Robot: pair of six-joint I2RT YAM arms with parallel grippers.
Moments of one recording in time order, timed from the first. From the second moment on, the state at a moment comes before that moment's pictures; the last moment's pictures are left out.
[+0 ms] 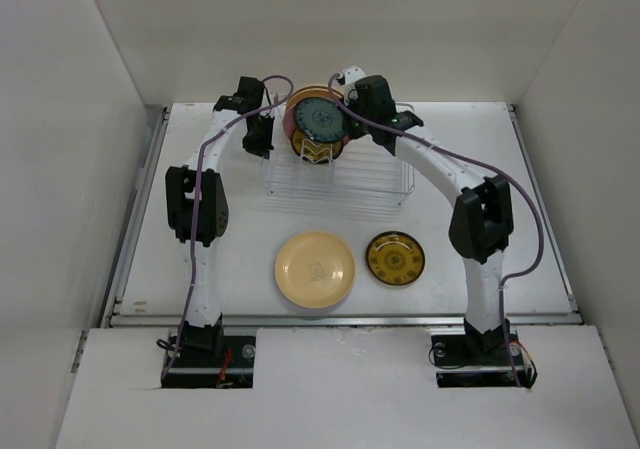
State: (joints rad) left arm -0.20 2.21 2.04 -0.94 0.09 -0.07; right arm 0.51 2.11 1.95 -0.37 0.02 -0.03
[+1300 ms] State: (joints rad) left arm -0.10 2.12 1.85 -0.82 0.39 -0.25; right arm 0.10 1.18 0.60 -0.64 -0.47 0.64
